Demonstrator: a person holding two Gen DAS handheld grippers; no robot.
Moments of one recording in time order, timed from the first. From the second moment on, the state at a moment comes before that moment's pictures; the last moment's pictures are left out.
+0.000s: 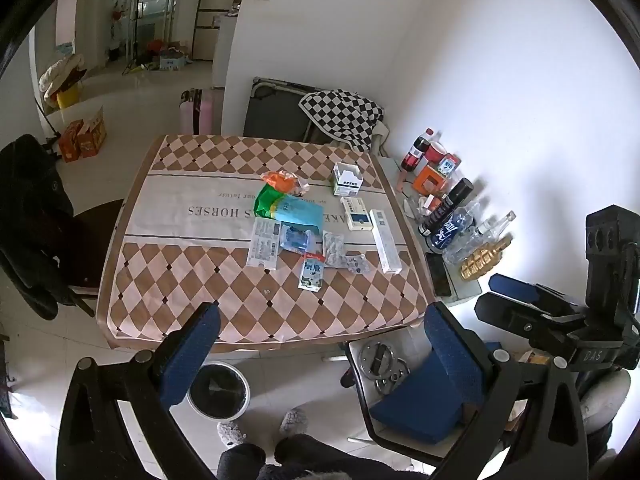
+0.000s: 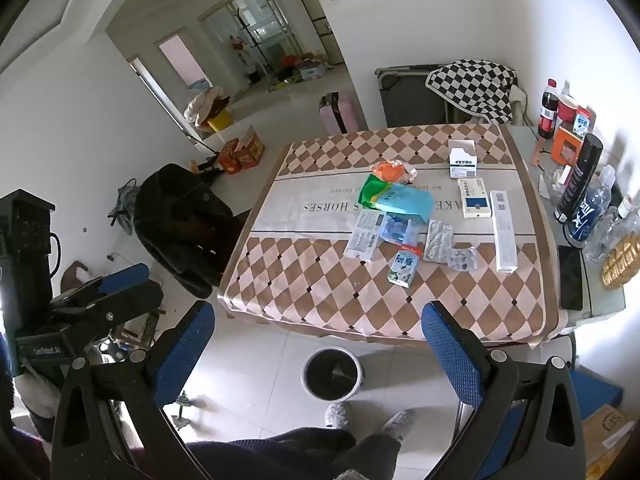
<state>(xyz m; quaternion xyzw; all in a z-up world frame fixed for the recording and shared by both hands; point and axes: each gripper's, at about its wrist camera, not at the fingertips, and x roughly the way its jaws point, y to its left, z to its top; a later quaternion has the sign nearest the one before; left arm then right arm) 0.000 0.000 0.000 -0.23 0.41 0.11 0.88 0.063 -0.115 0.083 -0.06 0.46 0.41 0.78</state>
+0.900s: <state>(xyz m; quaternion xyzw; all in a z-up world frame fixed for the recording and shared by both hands) 0.008 -0.013 0.003 -0.23 0.41 0.10 0.88 0.064 -0.125 0.083 -0.05 0.47 0.42 0.78</state>
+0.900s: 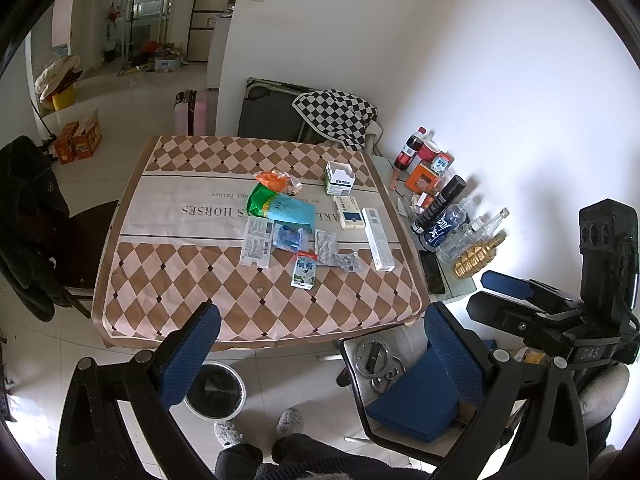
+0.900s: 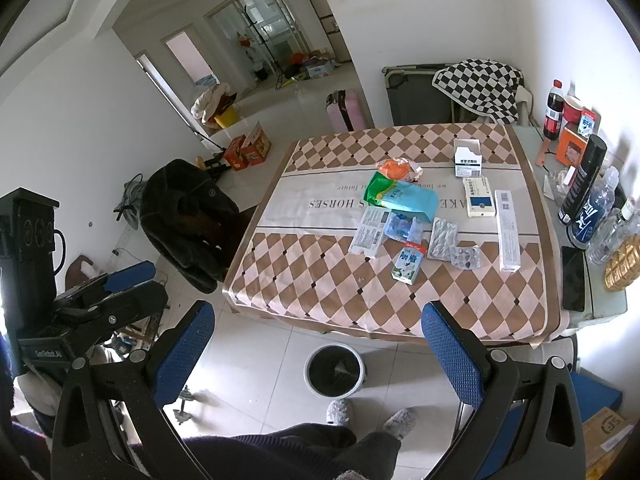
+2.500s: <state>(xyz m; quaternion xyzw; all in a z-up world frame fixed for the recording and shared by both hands) 0.002 -0.017 0.011 -0.23 0.41 0.10 0.88 0.052 -0.114 0.085 -0.05 0.47 0.42 0.78</state>
